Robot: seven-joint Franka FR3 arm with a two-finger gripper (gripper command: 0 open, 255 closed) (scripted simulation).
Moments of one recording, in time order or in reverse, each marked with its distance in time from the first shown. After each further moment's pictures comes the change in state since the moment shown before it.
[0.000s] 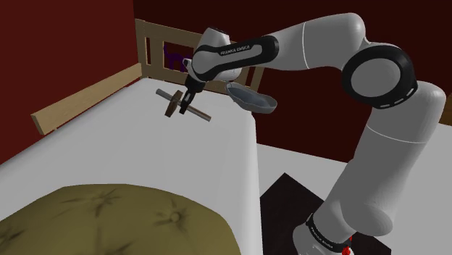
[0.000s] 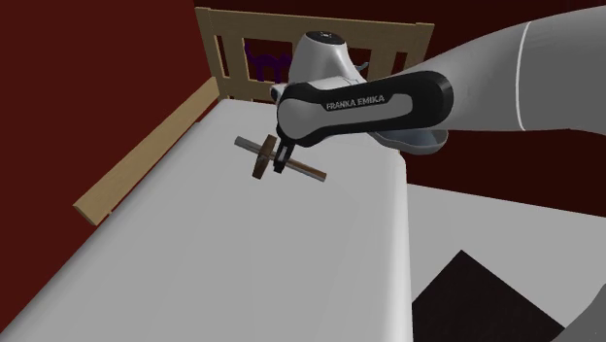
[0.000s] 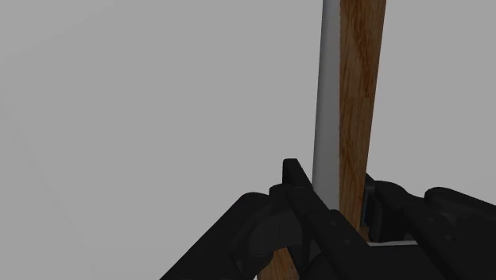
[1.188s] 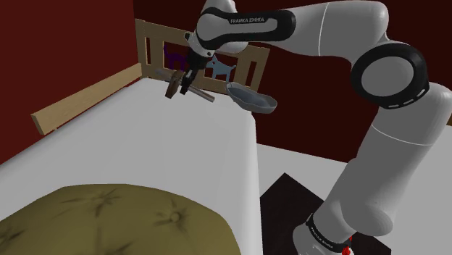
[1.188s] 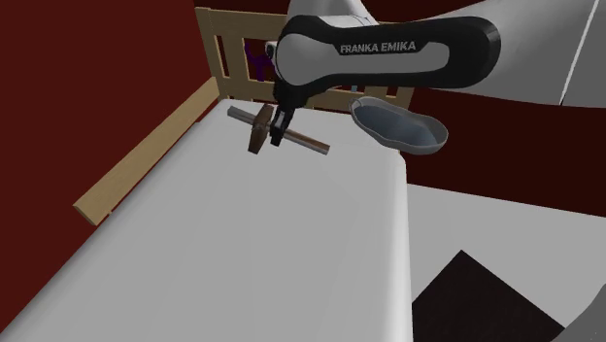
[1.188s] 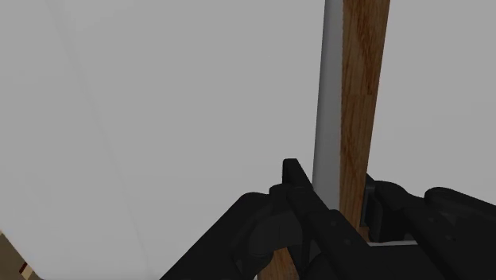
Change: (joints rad) arm 0.000 -0.049 -0.006 0.170 -0.028 -0.216 0.042
